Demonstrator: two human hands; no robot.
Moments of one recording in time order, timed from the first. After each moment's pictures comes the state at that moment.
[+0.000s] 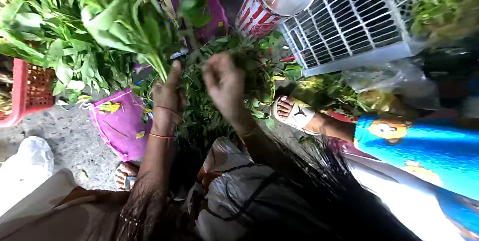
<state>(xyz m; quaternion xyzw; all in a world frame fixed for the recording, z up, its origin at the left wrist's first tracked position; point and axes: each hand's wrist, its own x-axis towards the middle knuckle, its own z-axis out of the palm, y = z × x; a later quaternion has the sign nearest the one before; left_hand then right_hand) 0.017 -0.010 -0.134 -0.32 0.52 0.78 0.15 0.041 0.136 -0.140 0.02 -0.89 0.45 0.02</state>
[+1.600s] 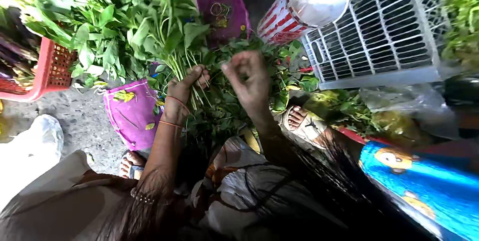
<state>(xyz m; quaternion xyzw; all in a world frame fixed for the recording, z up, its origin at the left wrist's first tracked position) 0.014 -0.035 -0.160 -0.30 0.46 0.82 0.17 0.031 0.143 -0.145 0.05 -0.86 0.50 -0.04</state>
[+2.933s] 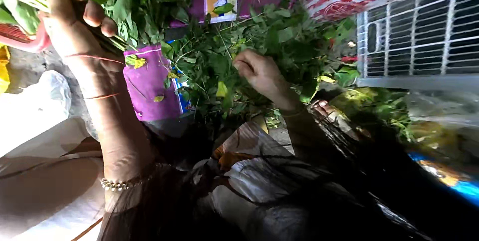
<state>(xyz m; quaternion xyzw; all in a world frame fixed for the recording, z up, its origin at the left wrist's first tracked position) 0.001 -0.165 -0.103 -0.29 0.47 0.80 -0.22 0.004 0.157 -0.208 0.19 -0.89 0.34 -0.24</state>
